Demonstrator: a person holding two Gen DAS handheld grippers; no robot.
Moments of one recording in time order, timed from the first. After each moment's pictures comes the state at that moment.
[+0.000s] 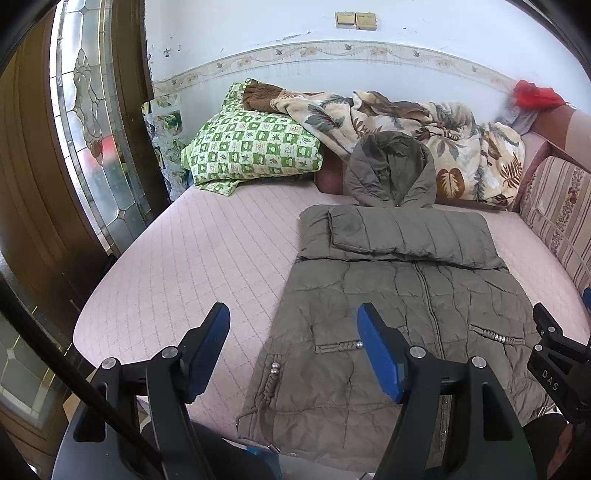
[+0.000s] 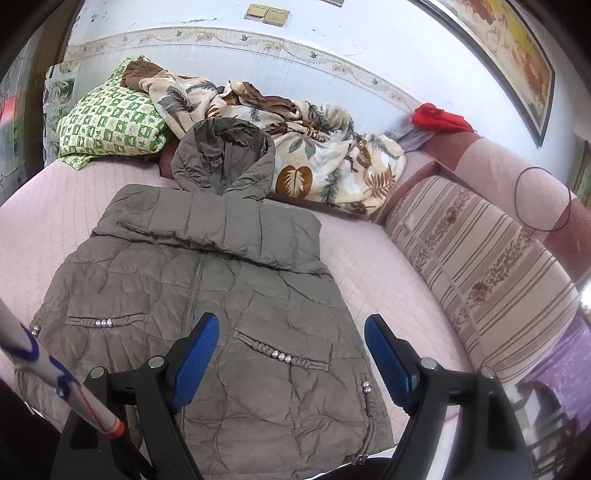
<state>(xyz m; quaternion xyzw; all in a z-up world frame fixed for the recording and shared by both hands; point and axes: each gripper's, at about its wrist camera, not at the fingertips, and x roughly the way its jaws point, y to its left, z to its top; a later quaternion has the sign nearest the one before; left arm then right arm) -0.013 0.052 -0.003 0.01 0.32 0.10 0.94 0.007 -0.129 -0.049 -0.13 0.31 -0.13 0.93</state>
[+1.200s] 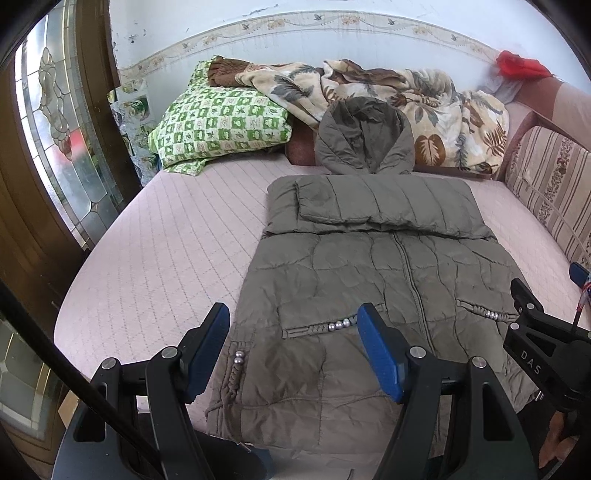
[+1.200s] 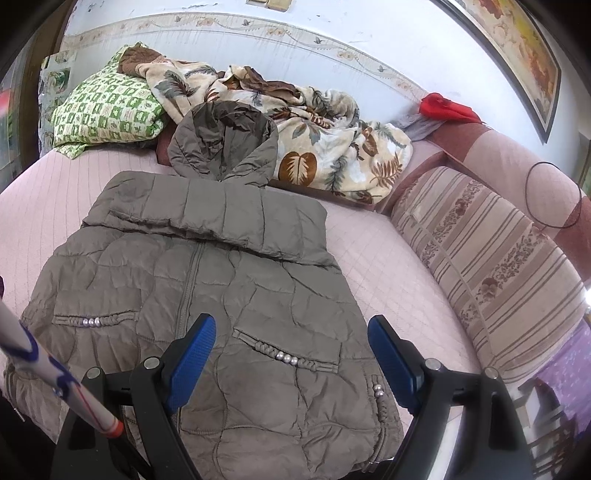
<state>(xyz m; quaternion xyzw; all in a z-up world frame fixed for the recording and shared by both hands) 0.017 0.029 -0.030 0.03 0.37 0.06 0.93 0.036 -0.133 -0.070 -0.13 0.34 -0.13 0.92</state>
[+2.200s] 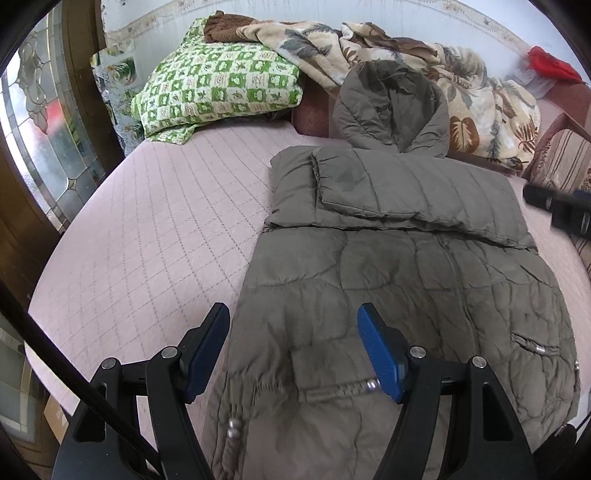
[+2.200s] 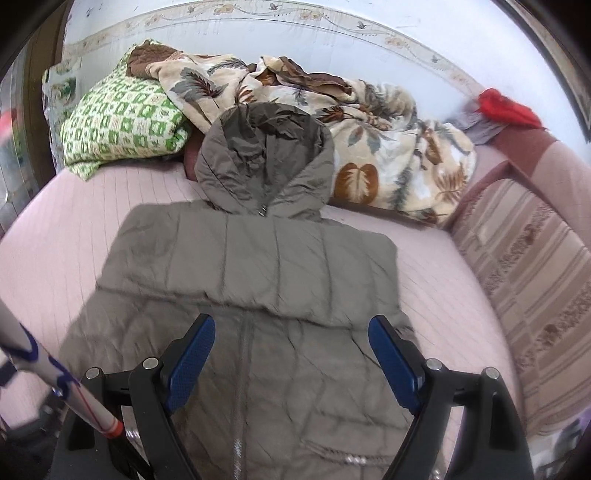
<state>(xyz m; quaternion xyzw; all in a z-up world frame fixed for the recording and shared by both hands) 0.128 0.079 -0.093 0.00 0.42 0.05 0.91 0.190 -0.105 -0.050 -0.09 0.37 -0.05 0.92</state>
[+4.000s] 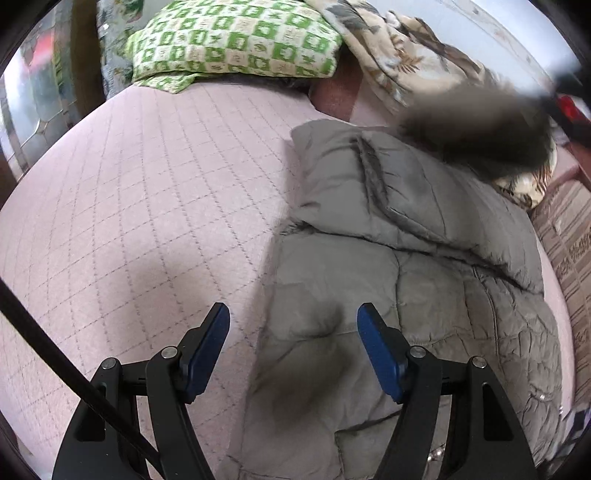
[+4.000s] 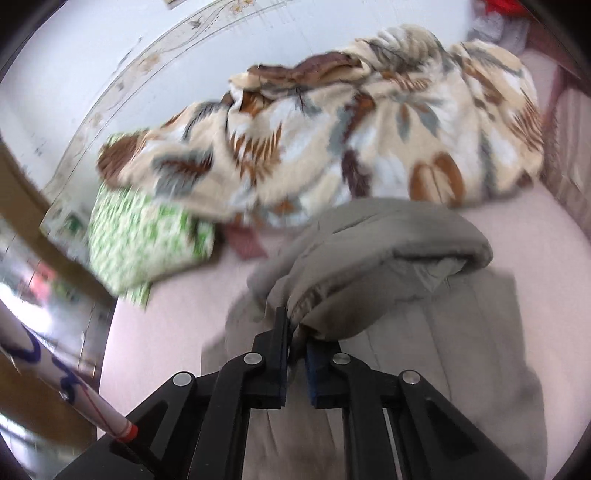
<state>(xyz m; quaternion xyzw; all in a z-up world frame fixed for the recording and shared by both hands) 0.199 0.157 -0.149 -0.12 0.45 0.02 0.89 0.360 -0.141 0.000 0.19 0.41 0.07 0.89</state>
